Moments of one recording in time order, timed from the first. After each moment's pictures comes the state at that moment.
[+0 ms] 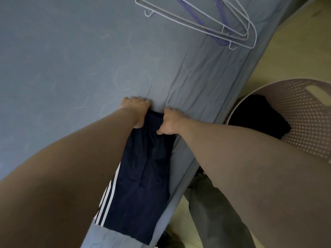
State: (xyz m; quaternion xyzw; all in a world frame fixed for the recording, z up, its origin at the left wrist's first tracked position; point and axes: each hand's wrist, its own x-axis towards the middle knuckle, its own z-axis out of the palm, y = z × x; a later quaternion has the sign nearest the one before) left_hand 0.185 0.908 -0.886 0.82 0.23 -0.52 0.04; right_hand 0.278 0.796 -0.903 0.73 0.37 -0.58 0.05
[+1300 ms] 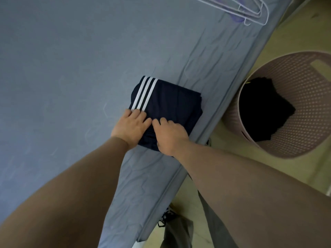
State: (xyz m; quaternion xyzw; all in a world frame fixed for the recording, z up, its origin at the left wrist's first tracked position) left_hand -0.023 0.781 -0.843 0.96 0.15 -0.24 -0.06; right_hand 0.107 0.673 -0.851 0.71 0.62 -0.32 0.02
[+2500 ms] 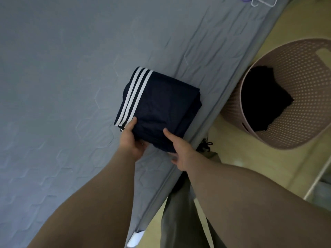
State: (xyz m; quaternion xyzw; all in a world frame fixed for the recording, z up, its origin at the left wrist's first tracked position) left_hand -0.031 0.725 -0.885 0.04 0.69 0.14 0.71; right_hand 0.090 0.626 -0.874 0.60 -0.27 -0.69 -0.29
